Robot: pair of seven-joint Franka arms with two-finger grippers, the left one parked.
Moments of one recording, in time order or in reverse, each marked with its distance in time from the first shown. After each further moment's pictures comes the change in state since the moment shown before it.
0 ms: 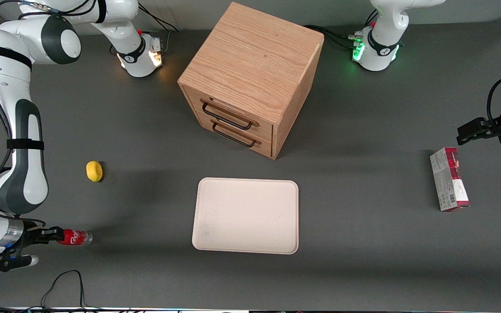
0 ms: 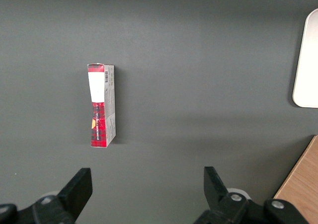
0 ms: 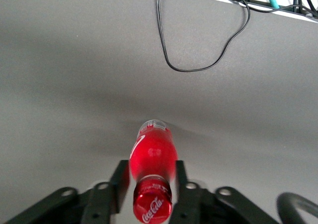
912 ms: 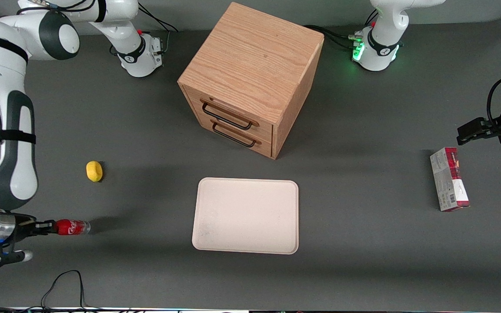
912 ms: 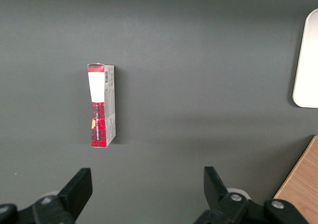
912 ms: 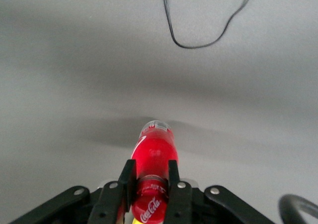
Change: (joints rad) arm 0.006 -0.078 0.004 0.036 0.002 -0.203 0.028
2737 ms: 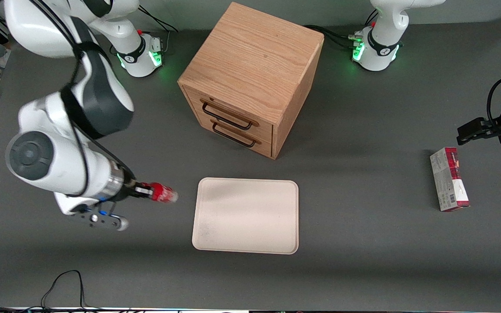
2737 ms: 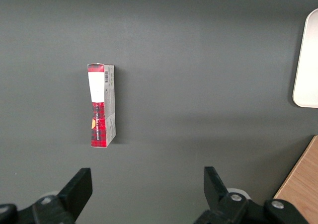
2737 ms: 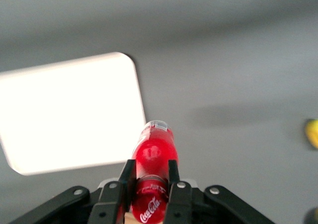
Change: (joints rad) arm 0.387 -0.118 0.129 0.018 0.027 -0.114 0.878
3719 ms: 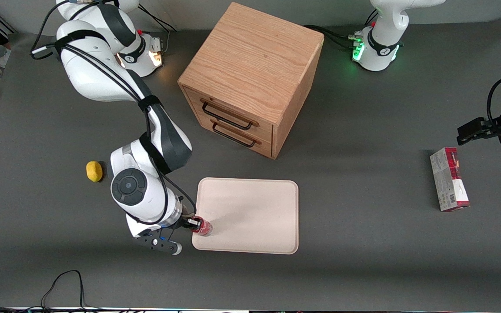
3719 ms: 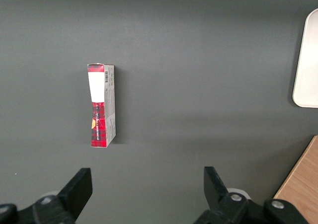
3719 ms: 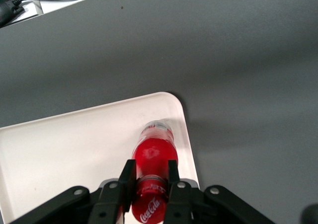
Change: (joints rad) arm 0.080 0.241 -0.004 0.044 -0.087 0.318 0.111
